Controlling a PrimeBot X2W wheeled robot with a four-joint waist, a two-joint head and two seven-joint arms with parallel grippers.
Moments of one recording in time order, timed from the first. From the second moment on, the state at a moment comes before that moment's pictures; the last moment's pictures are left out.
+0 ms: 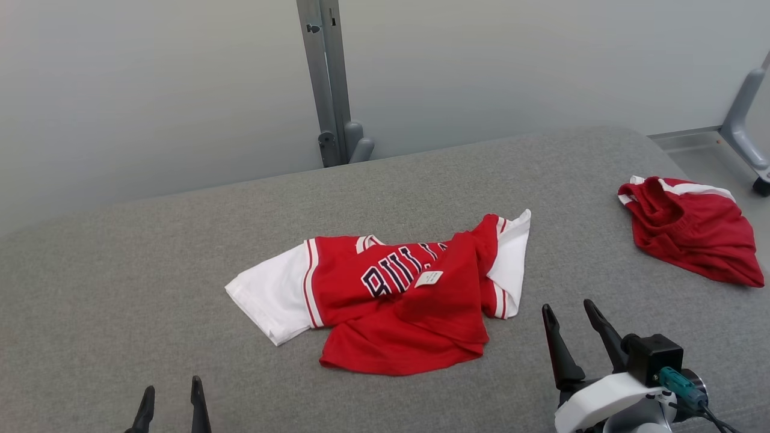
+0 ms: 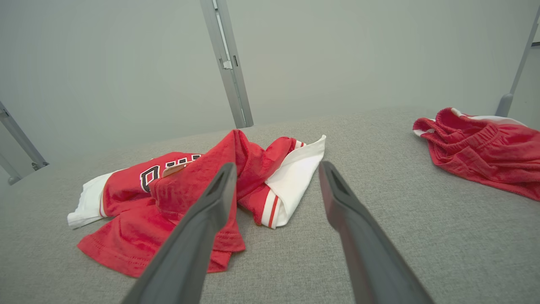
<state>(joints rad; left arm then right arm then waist) 0.17 0.05 0.05 0.25 -0.22 -0.03 -0.26 -0.02 -0.05 0.10 0.31 0.20 0.13 -0.26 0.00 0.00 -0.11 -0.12</state>
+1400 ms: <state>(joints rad) -0.22 0.05 -0.33 0.70 -0.51 -0.09 -0.27 -0.11 -0.05 0.11 0.29 0.16 0.13 -0.26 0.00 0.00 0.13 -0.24</state>
